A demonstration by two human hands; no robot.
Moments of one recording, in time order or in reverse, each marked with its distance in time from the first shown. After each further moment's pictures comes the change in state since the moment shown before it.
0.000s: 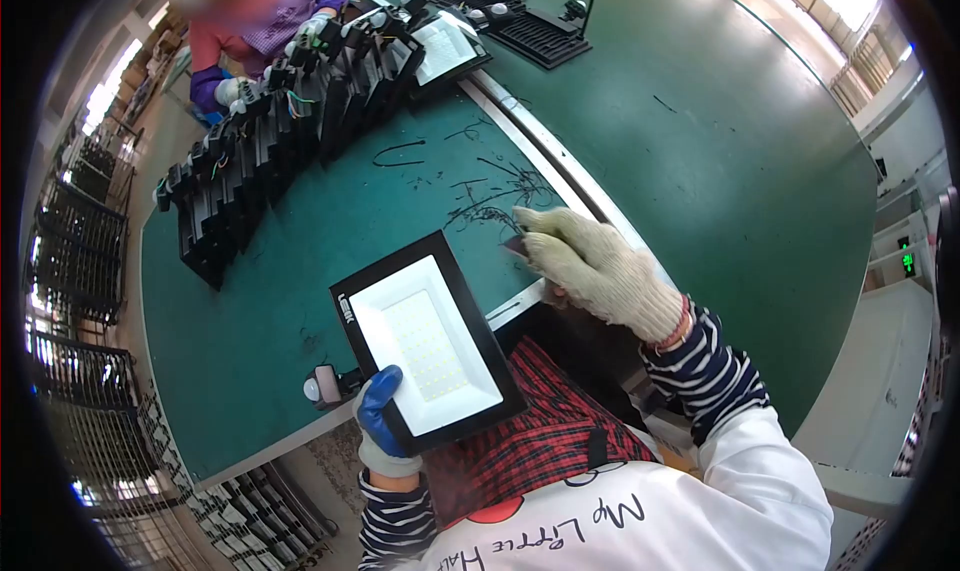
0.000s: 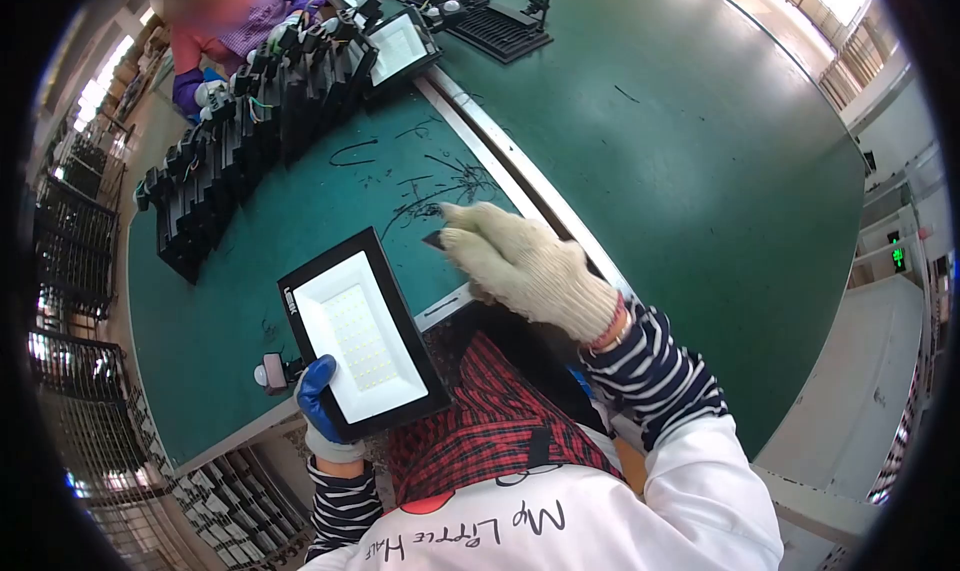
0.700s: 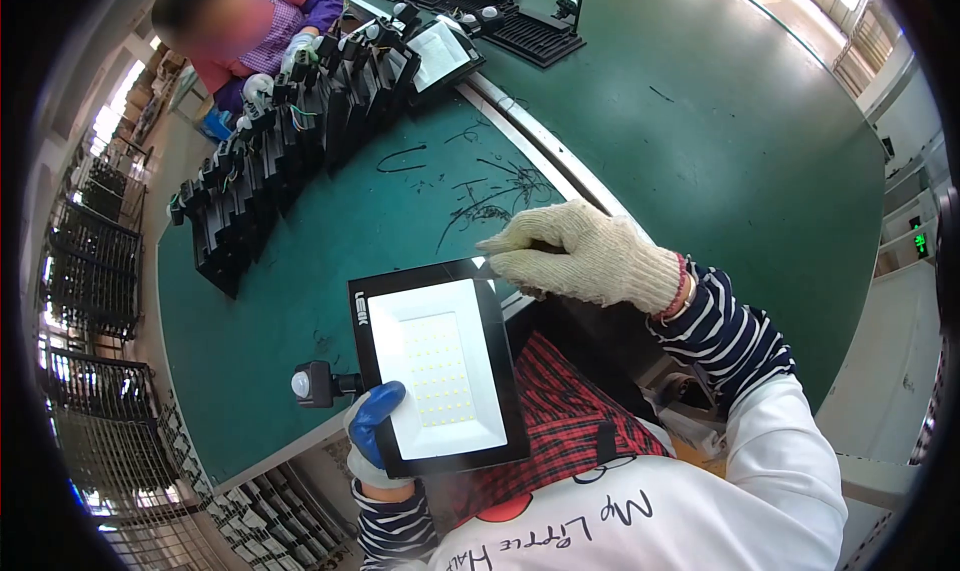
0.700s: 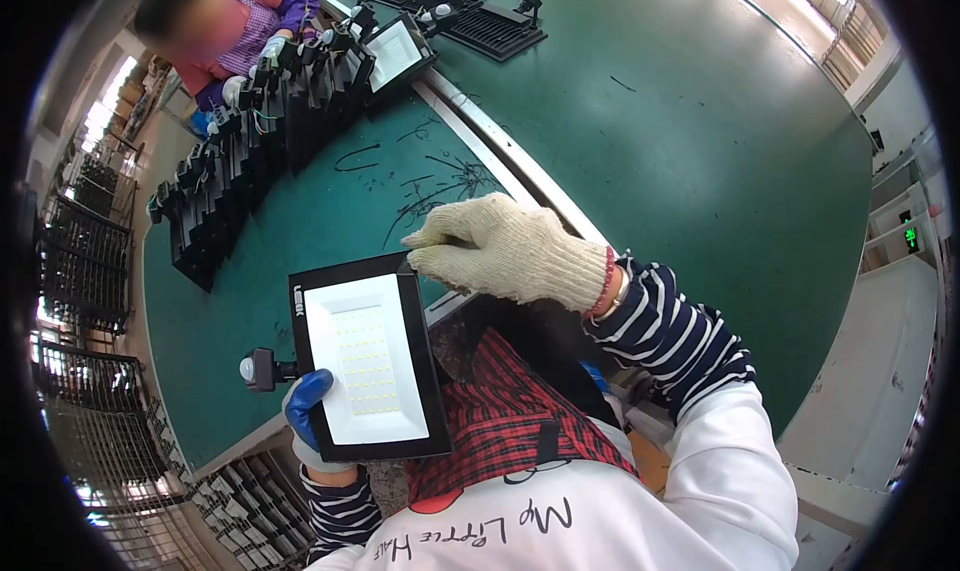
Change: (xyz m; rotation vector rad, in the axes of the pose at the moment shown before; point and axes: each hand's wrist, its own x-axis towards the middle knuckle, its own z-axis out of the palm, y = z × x) left_hand -0.023 0.024 0.025 0.050 0.033 -0.099; right_hand 0.016 -0.028 -0.009 -0.199 -0.312 -0.001
